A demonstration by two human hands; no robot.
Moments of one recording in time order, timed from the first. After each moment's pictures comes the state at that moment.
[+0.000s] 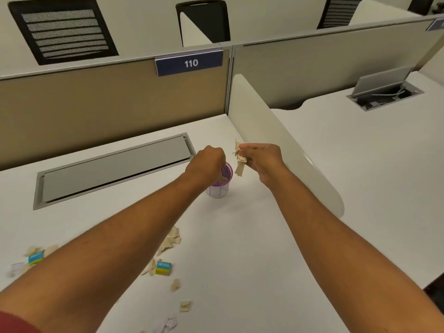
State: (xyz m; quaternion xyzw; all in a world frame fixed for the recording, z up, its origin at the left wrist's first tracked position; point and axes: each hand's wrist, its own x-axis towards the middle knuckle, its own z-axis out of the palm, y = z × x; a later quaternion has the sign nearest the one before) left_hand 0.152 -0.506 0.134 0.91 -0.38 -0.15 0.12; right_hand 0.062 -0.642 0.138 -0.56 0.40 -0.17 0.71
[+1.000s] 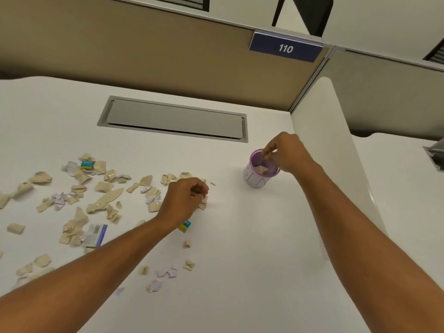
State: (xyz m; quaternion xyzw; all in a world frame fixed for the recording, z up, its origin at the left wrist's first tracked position) left_hand 0.064 -0.317 0.048 0.86 -0.07 -0.13 0.49; right_hand 0.118 -0.604 0.148 -0.97 0.14 0.10 0.16
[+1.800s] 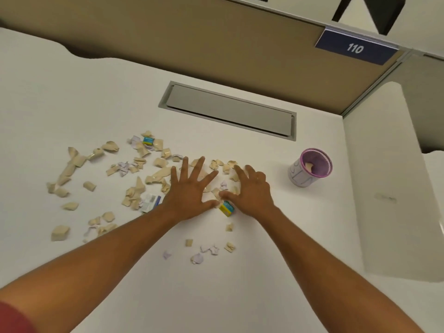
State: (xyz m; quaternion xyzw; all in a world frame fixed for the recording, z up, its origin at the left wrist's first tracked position) left_hand 0.050 -0.209 -0.015 0.98 -0.16 -0.10 0.09; right_hand 0.049 -0.421 0.031 -0.98 0.00 0.16 0.11
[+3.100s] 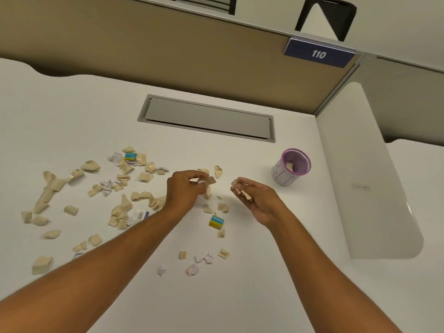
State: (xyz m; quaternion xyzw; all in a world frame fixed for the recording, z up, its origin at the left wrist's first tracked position) left_hand 0.064 -0.241 0.050 0.79 0.09 -0.09 0.60; right_hand 0.031 -0.451 0.068 -0.48 0.32 0.12 0.81
